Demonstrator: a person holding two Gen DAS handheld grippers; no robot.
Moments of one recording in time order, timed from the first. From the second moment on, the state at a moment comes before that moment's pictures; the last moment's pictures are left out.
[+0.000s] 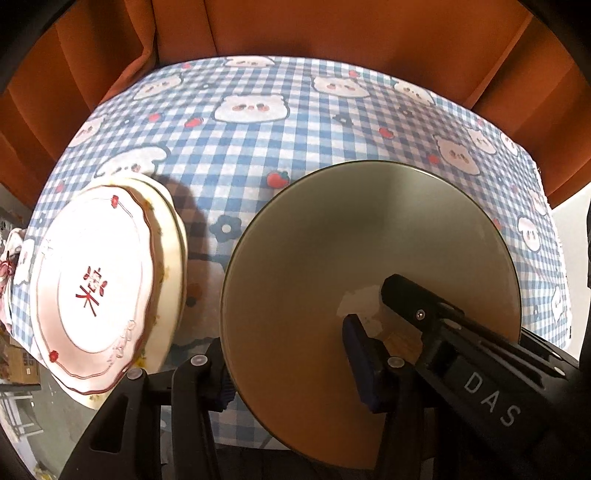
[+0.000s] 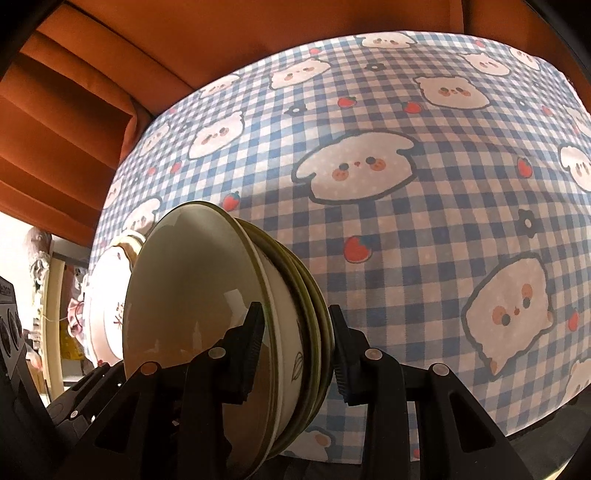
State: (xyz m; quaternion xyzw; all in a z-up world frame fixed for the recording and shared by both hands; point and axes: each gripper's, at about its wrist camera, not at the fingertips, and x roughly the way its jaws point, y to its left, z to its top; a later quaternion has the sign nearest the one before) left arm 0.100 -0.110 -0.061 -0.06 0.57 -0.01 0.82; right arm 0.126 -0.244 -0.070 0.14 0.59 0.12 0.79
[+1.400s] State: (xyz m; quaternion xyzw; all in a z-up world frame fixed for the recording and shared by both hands) left arm 0.084 0.083 -0.027 -0.08 0.54 -0.04 0.84; right arm 0.108 -0.054 -0.026 0.13 0.56 0.10 0.81
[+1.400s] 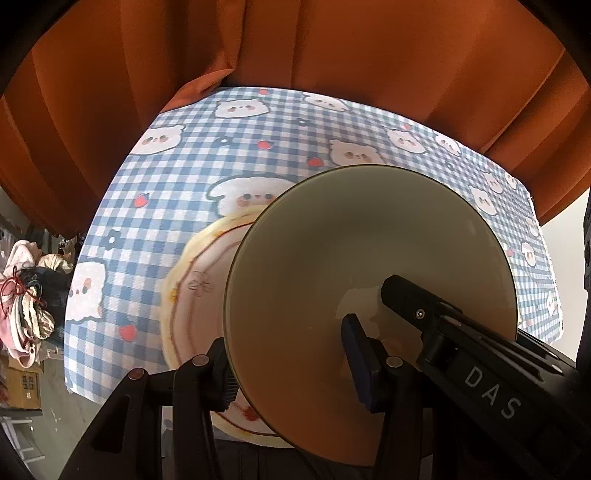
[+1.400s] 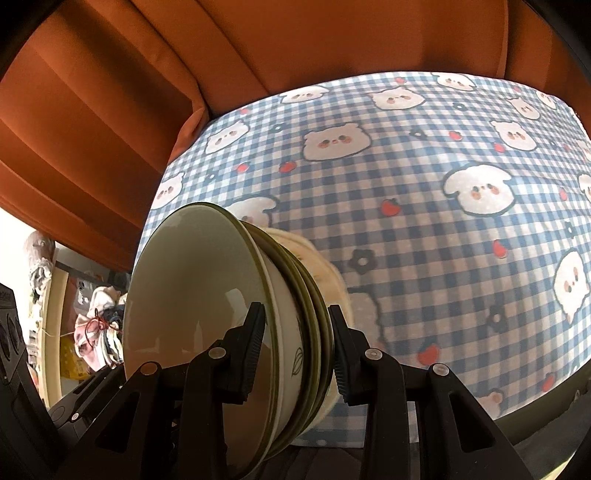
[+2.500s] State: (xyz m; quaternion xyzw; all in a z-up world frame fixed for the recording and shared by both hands) left arm 0.087 0.123 -0.048 -0.07 0.53 -0.06 0.84; right arm 0.111 0.000 -0.048 0.10 0.56 0.07 0.82
